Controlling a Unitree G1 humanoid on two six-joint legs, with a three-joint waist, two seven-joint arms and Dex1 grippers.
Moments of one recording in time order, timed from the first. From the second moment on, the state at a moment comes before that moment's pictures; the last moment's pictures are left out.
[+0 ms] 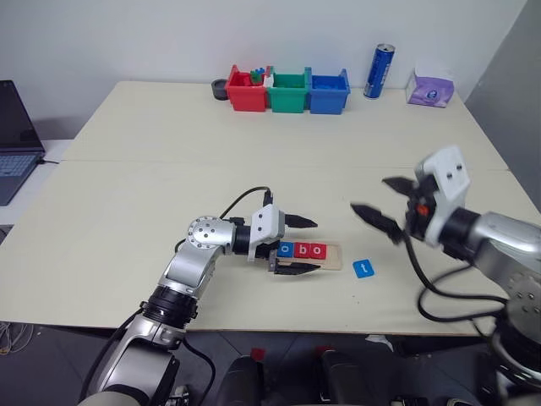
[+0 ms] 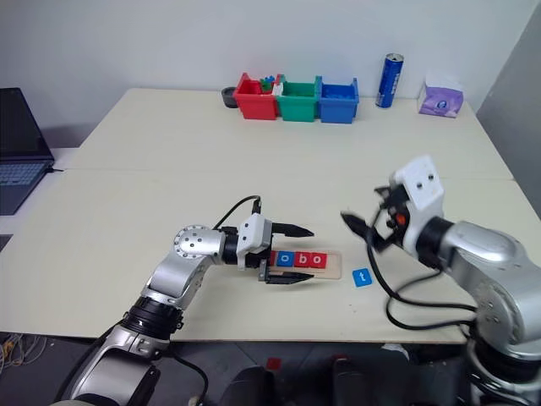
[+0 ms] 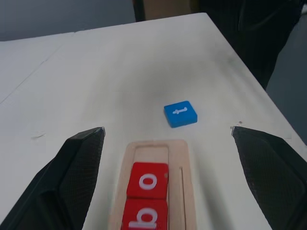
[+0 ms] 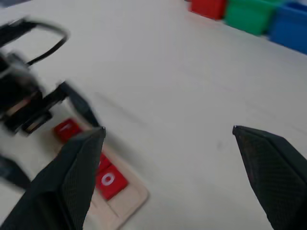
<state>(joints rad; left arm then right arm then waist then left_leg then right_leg) -0.54 0.39 -0.25 0.18 -0.22 -0.01 -1.25 -0.28 -0.67 -0.22 -0.71 0.49 1.08 0.80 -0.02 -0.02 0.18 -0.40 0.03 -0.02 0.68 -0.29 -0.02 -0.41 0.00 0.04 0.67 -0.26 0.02</state>
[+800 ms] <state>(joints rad) -0.53 0.47 -0.25 0.11 -0.24 0.04 -1.31 -0.34 -0.72 0.18 0.10 0.21 0.10 1.24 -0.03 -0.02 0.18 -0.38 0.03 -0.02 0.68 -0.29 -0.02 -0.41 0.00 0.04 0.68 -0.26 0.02</state>
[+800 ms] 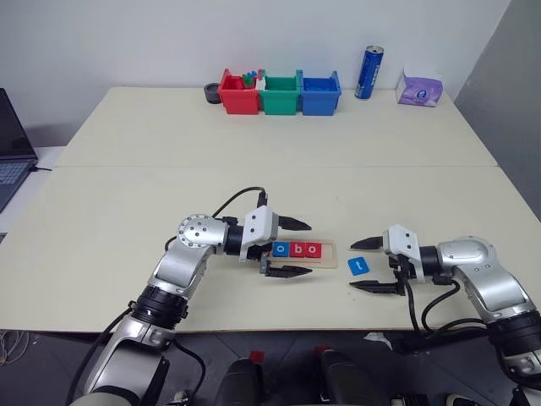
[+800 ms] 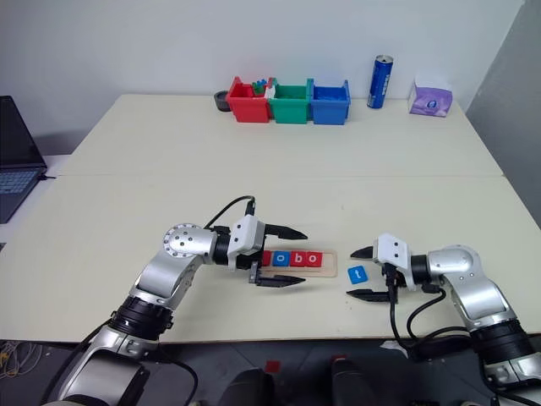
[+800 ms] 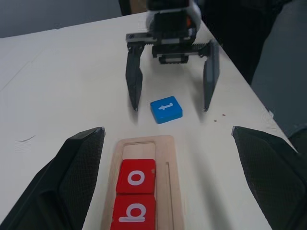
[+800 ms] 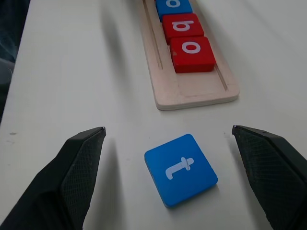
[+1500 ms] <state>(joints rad) -0.50 0.50 -0.25 0.05 -0.30 0.11 -1.36 -0.36 -0.73 0.18 0.16 0.21 0.09 1.26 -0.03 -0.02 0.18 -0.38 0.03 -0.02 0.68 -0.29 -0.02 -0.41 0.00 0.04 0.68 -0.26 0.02</state>
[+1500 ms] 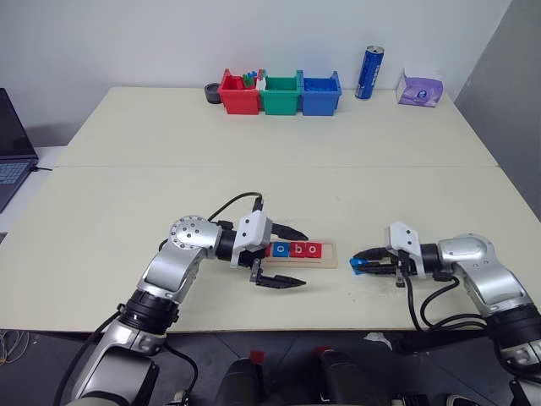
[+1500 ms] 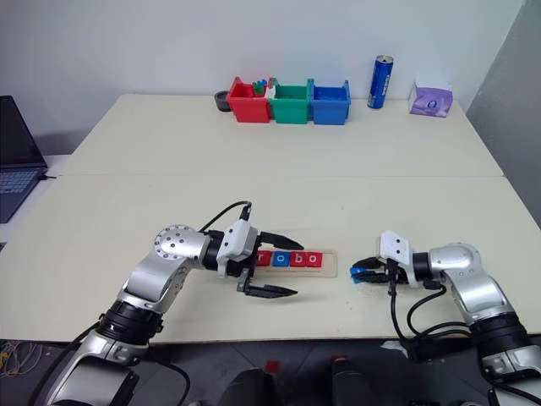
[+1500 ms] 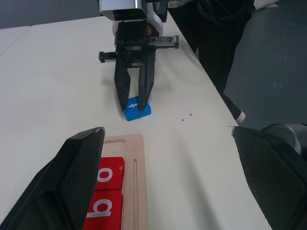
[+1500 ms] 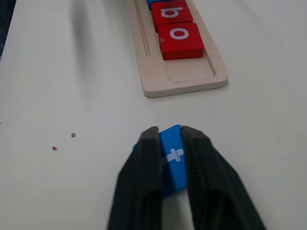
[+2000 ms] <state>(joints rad) -0.50 0.50 -0.25 0.05 -0.31 0.12 -1.35 -0.39 -0.75 0.17 0.16 0.22 0.07 1.30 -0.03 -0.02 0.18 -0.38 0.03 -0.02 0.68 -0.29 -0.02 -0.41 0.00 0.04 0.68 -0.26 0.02</state>
